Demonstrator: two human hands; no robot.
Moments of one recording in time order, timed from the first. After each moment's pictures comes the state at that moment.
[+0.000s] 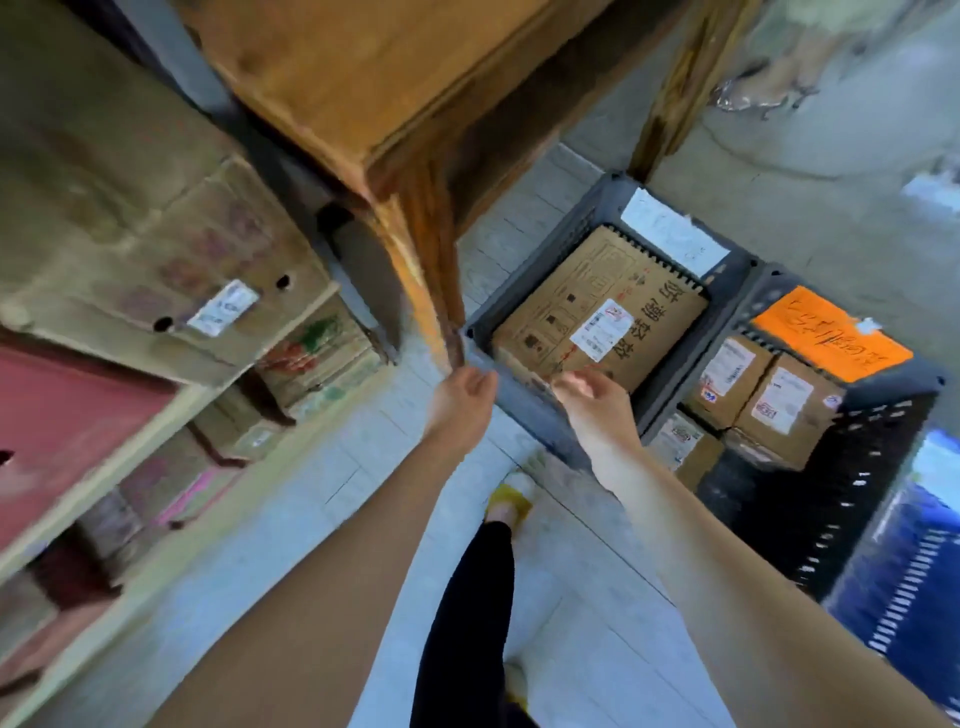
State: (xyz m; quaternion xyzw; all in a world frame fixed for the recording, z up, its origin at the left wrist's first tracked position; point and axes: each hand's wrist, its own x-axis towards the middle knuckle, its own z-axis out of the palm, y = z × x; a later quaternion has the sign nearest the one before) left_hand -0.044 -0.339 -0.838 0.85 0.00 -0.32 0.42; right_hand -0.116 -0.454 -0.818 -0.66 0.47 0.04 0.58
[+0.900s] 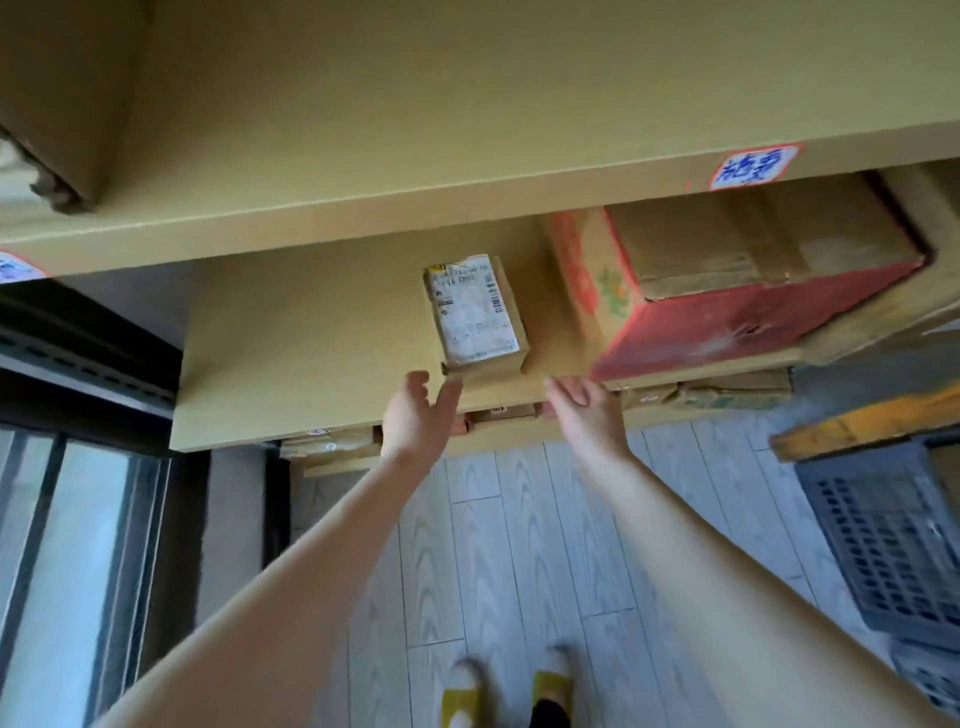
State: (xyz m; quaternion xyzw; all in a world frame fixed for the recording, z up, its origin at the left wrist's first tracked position) left_hand -0.091 0.312 -0.779 0.83 0.33 -0.08 0.44; right_hand -0.059 0.156 -0.797 -0.78 0.18 0.15 0.59
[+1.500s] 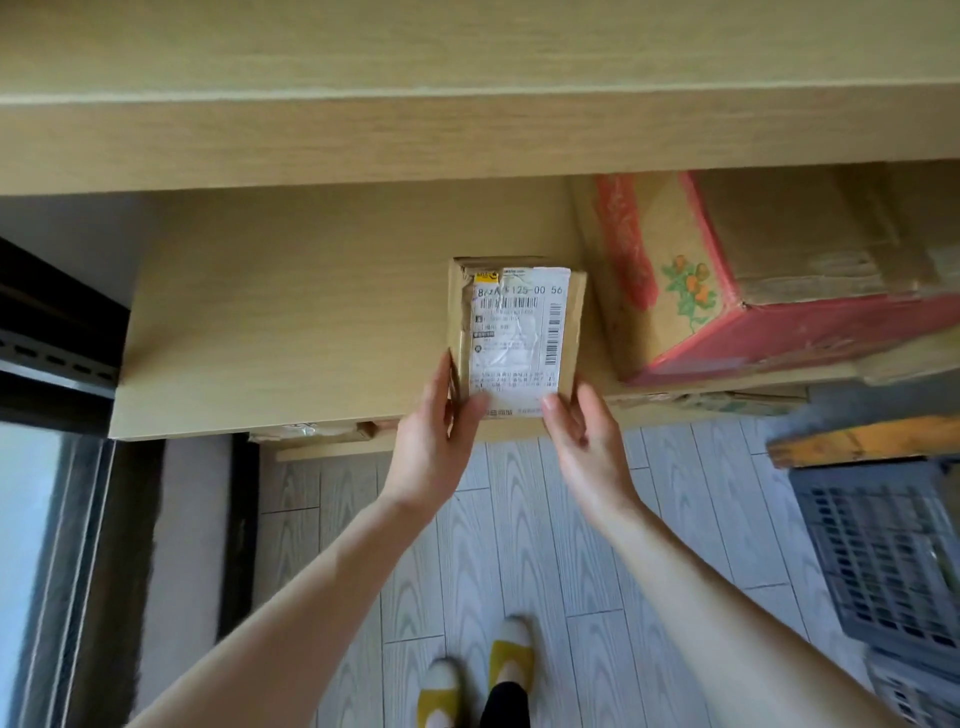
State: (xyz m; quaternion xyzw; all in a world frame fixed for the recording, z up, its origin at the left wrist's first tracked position) left_hand -0.098 0.323 -0.830 0.84 0.18 0.01 0.51; right_hand -0.067 0.180 -0.836 -0.75 0.02 0.16 0.64
